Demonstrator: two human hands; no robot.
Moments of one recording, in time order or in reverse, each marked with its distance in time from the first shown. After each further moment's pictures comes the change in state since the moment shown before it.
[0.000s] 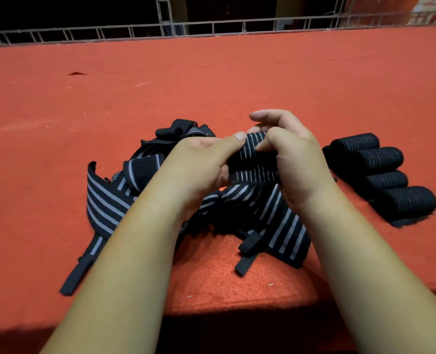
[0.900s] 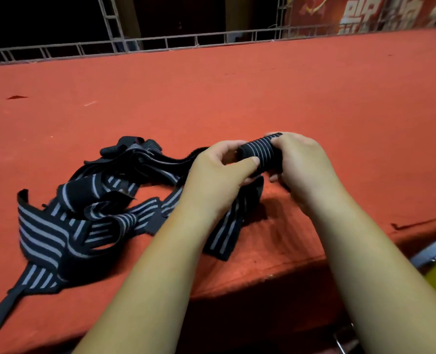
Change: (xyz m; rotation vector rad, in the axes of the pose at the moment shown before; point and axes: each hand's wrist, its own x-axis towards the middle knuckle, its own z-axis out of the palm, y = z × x) left_hand 0.001 -0.024 0.134 0.109 -0.014 0.135; right_hand -0.029 -0.038 -0.125 -0.424 0.356 0.067
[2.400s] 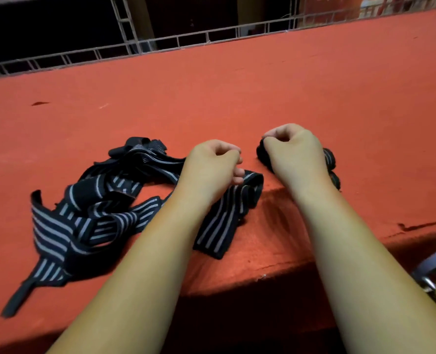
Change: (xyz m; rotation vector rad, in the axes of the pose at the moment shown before) left_hand 0.023 0.006 0.013 0.219 0.091 -0.123; right_hand 0.027 0.015 -0.003 -0.236 0.148 -0.044
